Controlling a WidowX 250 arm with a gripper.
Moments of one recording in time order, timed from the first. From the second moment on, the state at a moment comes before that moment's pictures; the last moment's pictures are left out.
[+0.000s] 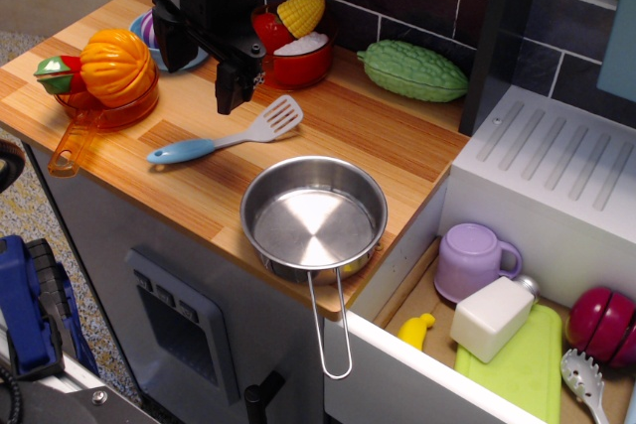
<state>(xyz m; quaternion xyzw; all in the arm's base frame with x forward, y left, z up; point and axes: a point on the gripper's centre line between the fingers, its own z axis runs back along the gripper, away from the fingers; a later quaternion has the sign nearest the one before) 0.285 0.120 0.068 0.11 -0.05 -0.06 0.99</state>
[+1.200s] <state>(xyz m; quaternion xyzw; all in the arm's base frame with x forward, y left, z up) 0.265 0.132 0.028 0.09 -0.04 -0.18 0.98</state>
